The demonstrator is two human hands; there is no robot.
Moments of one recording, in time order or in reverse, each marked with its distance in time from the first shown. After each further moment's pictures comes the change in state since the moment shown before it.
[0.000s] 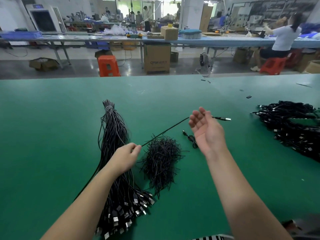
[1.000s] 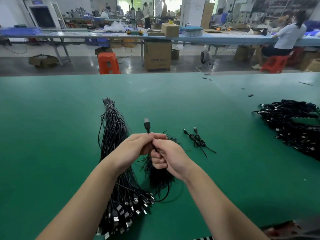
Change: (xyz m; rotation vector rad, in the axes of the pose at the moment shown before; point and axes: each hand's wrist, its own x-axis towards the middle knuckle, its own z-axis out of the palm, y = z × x) left_hand -0.033 0.066 -0.035 -0.840 -0.355 0.222; right_hand -0.058 0.074 0.038 -0.400 -0.563 0.455
